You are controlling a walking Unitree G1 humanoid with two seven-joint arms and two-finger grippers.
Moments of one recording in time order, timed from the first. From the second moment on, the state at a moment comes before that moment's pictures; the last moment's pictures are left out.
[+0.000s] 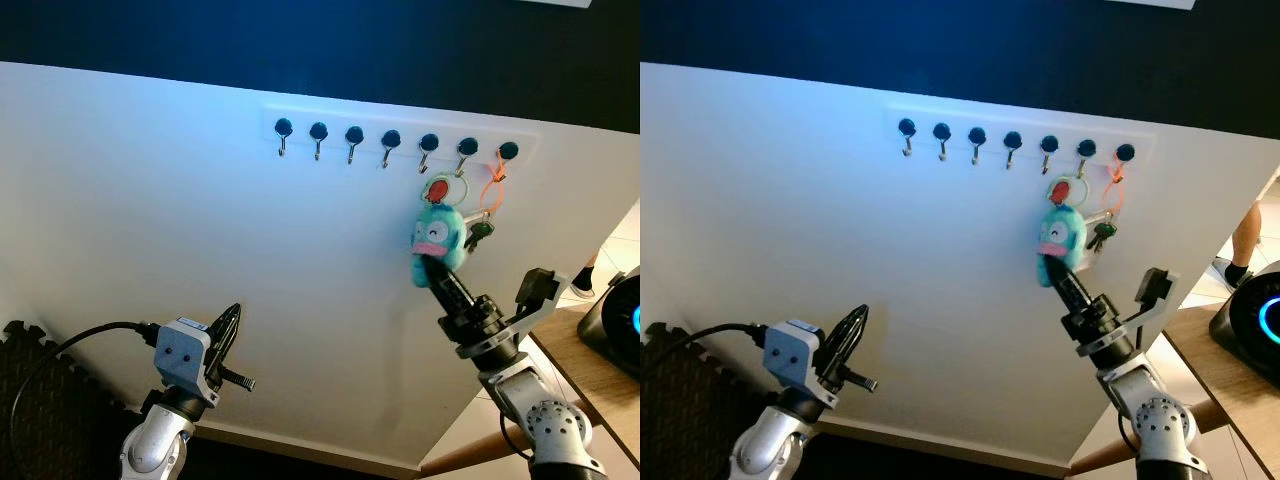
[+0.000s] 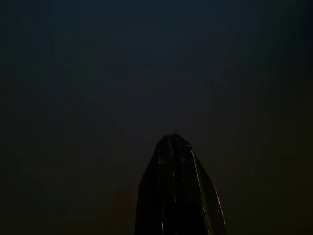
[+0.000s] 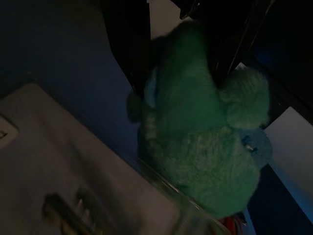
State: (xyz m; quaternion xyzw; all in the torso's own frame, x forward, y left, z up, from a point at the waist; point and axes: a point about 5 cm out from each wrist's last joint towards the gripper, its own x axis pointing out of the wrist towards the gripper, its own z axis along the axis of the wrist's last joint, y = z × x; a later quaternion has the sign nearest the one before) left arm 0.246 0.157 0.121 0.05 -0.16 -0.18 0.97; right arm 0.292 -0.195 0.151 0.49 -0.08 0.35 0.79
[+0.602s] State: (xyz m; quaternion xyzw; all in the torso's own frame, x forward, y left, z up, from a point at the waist) left arm 0.246 0.156 0.120 0.05 -0.16 -0.18 0.97; right arm 0.288 -0.192 0.138 0.47 -0.05 0.35 0.81
